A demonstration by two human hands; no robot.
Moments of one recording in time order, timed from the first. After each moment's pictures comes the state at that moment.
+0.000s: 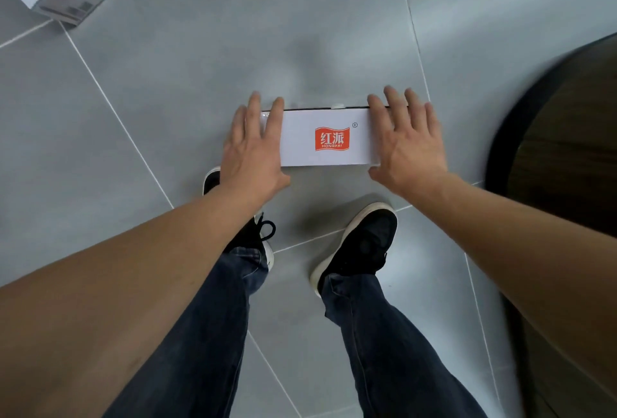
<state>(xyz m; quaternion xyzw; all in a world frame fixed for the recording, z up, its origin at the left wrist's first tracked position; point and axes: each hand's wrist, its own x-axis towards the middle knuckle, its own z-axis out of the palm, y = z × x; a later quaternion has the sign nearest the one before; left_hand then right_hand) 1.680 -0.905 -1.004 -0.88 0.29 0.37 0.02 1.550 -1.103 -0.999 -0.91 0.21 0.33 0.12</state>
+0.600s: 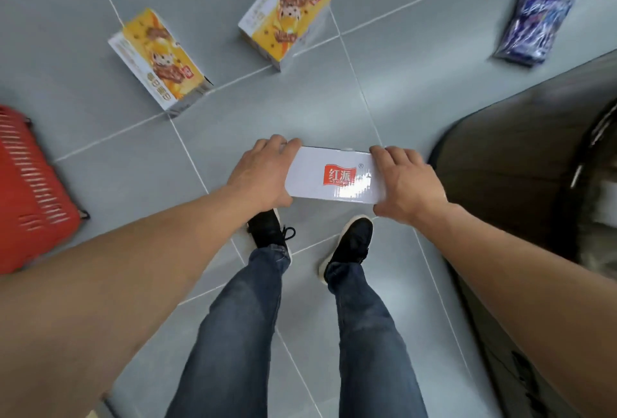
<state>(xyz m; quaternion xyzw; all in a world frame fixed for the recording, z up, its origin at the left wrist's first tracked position) 1.760 -0.904 -0.719 -0.81 0.42 0.40 0.01 1.587 -1.087 -0.689 -0.88 0.25 0.36 0.16</state>
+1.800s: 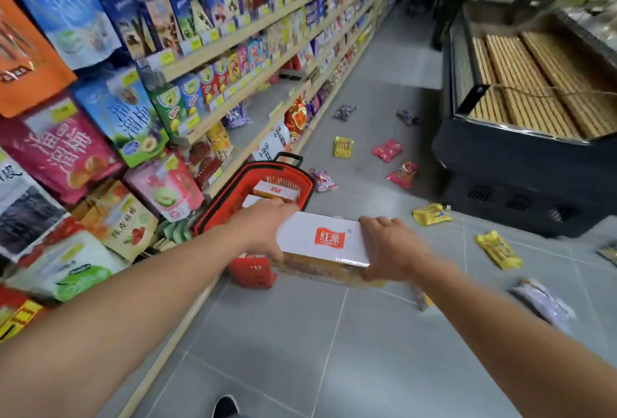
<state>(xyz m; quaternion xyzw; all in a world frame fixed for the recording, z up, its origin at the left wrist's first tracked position) 1.705 -0.443 -0.213 -0.97 0.16 0.15 -0.03 1.679 -0.718 -0.207 -0.97 -0.17 0.15 0.04</state>
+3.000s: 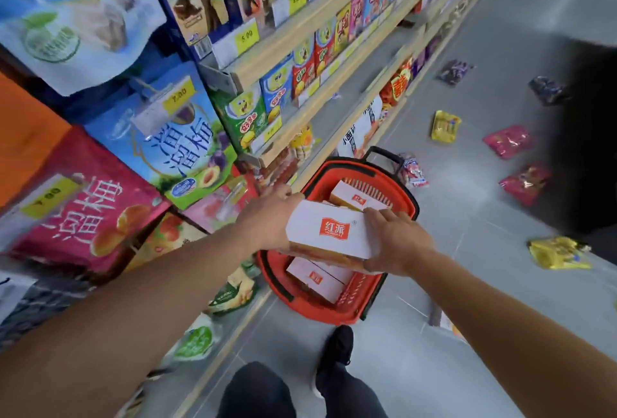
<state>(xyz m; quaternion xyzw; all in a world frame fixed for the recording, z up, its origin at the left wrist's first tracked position) 2.003 -0.160 -0.311 -0.98 0.02 0.18 -0.04 2.046 -0.418 -0.297 -0.94 -0.23 0.25 0.04</state>
